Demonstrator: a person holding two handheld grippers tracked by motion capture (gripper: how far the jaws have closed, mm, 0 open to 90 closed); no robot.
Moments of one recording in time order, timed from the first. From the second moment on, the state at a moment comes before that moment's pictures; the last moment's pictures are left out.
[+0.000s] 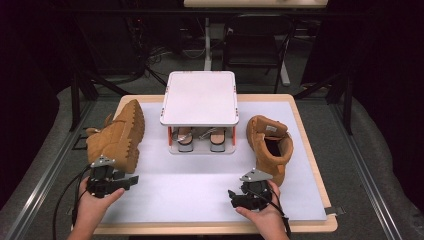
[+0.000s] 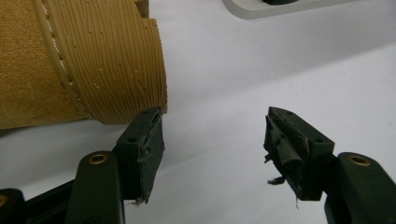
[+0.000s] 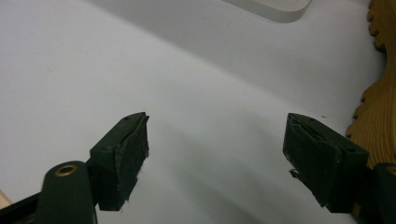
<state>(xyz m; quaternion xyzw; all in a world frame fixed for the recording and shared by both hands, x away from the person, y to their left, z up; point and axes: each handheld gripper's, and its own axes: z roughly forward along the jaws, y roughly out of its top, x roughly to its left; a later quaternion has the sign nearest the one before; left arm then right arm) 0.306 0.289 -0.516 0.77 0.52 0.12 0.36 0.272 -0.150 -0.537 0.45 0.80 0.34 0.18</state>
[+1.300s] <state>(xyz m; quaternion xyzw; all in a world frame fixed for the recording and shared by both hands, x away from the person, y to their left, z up) 0.344 0.373 -0.477 0.70 0.60 0.16 0.35 0.271 -0.140 -0.547 0.41 0.84 0.32 0.17</state>
